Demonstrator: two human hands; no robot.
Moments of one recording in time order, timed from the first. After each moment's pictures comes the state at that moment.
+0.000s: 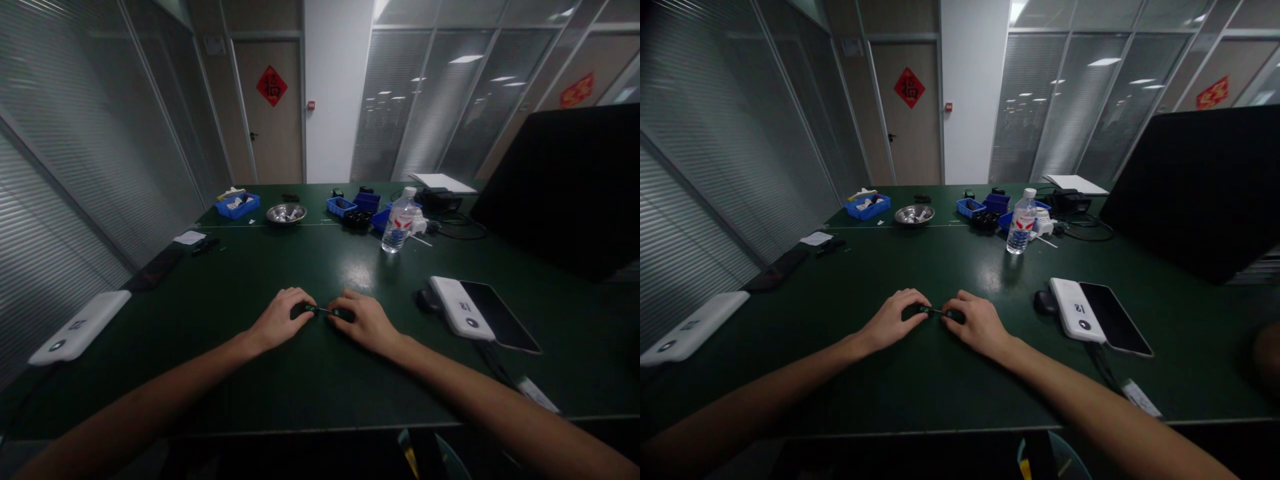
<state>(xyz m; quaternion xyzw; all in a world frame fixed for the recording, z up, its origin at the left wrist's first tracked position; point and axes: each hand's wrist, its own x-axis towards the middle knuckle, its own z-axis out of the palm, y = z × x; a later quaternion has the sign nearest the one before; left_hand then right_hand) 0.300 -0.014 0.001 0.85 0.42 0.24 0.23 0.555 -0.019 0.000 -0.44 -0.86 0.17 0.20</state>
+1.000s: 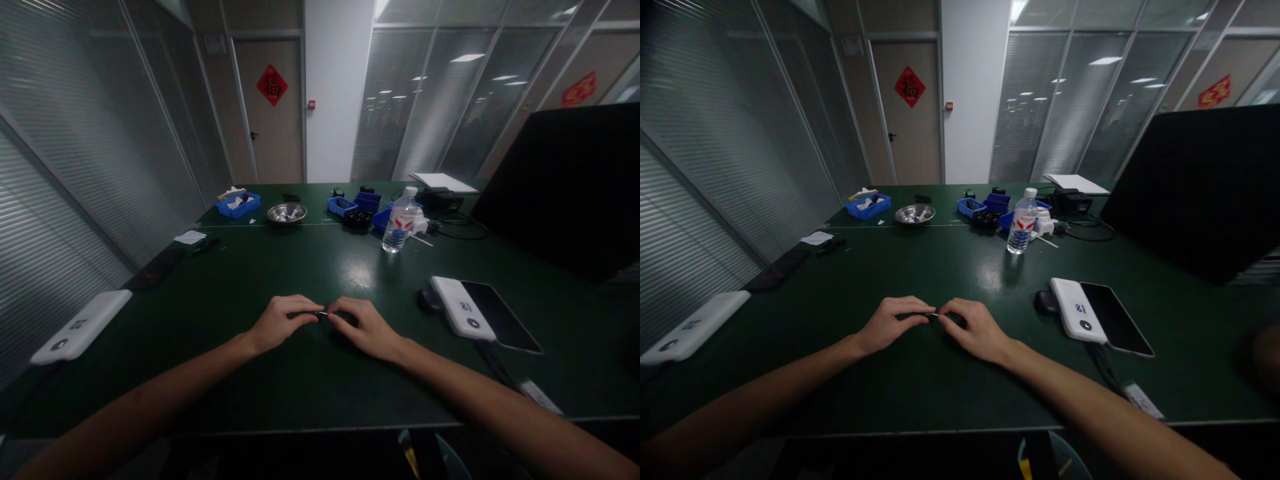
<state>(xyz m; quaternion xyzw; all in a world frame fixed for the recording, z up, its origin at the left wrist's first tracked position) 0.298 -0.017 -0.001 0.83 0.31 0.34 0.33 0.552 -0.026 0.003 -0.34 -0.86 0.26 0.28</state>
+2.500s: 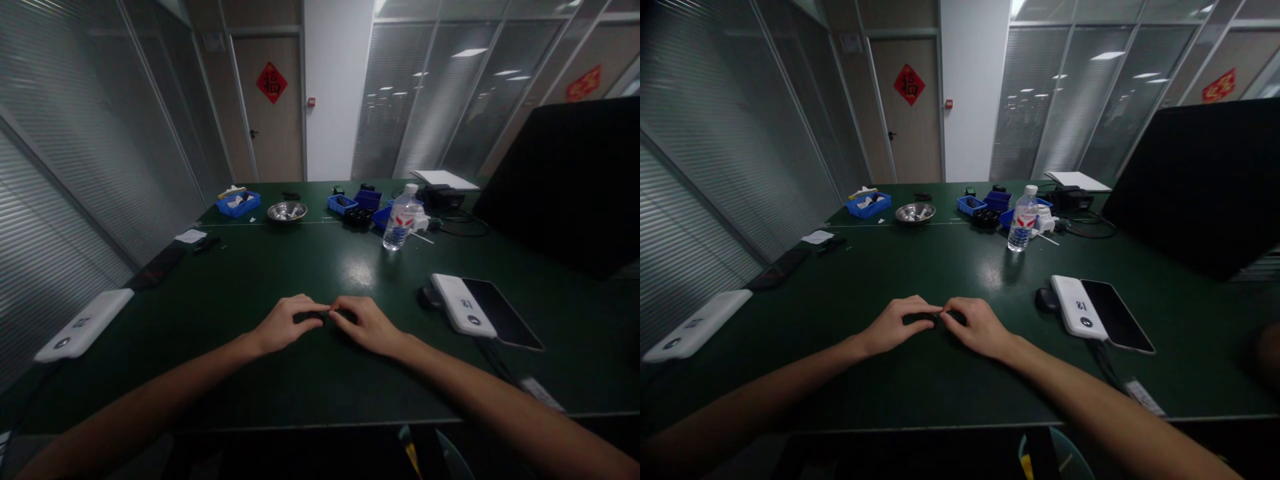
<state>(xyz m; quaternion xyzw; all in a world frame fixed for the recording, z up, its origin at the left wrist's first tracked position) 0.304 -0.023 0.002 0.83 0.33 0.28 0.34 0.554 -0.024 0.002 -0.36 -0.86 0.25 0.27</state>
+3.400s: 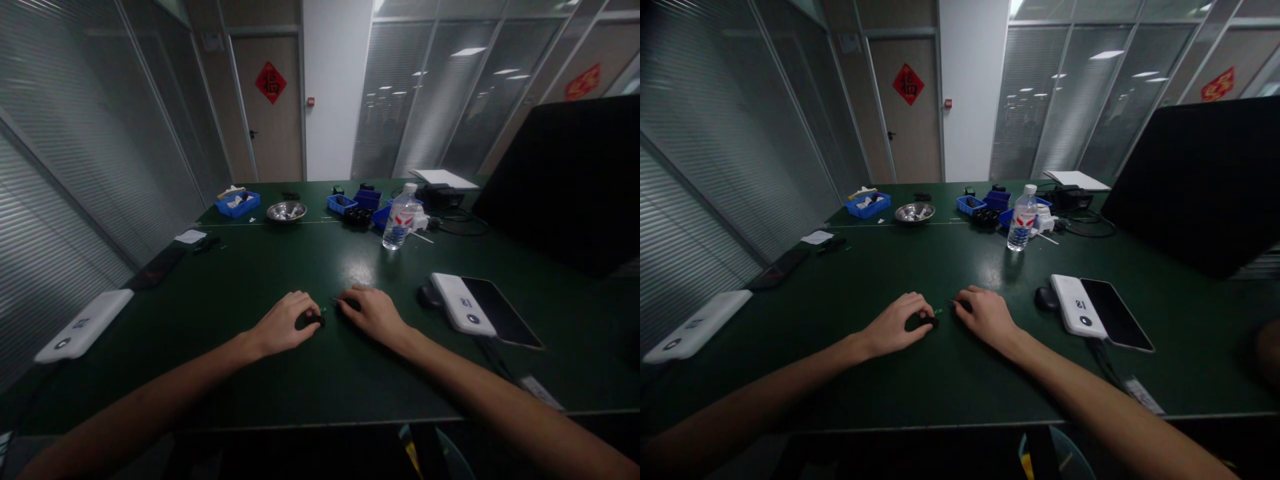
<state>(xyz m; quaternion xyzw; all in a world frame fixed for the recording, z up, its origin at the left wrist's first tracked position) 0.306 -0.026 0.003 0.88 0.37 0.21 0.20 0.566 -0.013 0.002 -0.51 -0.84 0.10 0.16</state>
